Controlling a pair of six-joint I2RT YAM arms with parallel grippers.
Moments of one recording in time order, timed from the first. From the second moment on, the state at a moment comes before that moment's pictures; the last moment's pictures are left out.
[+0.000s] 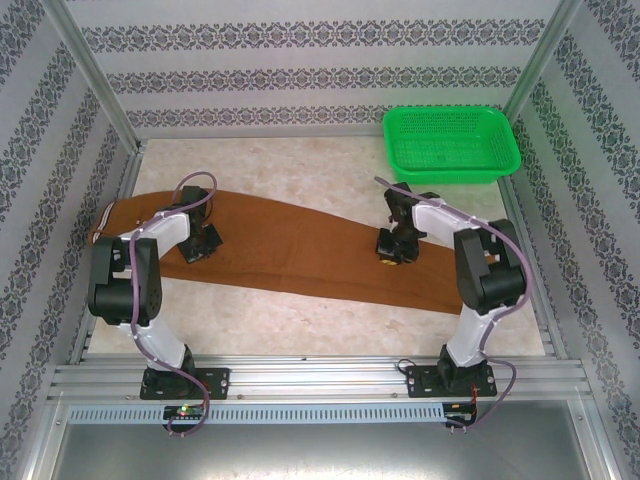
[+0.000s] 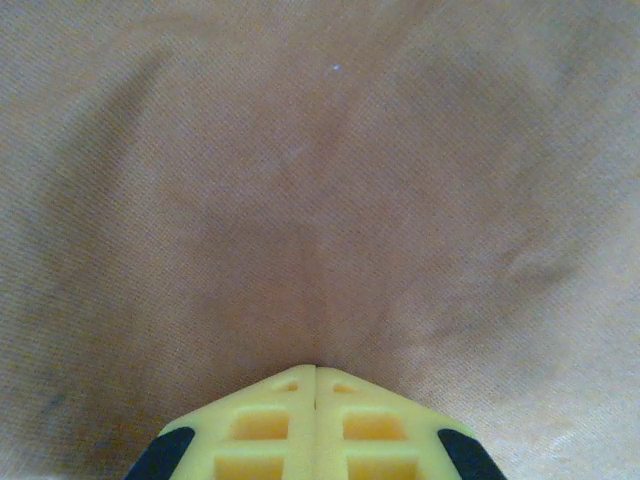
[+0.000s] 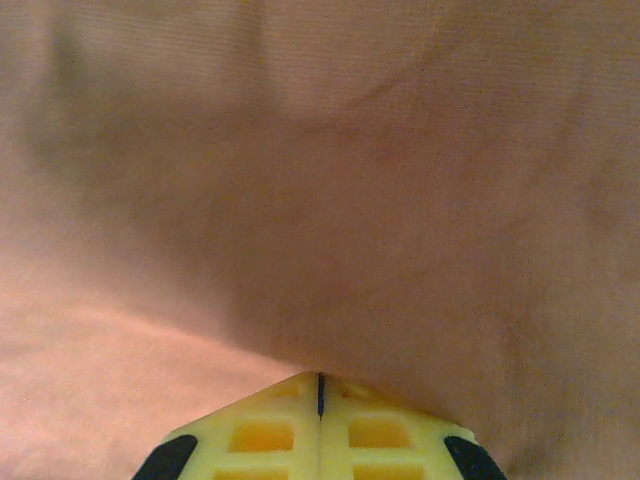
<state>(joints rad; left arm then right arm) 0.01 1.72 1.02 -0.63 -0.04 -0.58 0.25 1.85 1.17 -0.85 -0.20 0.54</state>
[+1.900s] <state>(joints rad) -0.05 1.64 1.14 -0.64 -0.02 -0.47 0.35 1.91 1.30 -0.82 -0.23 0.64</state>
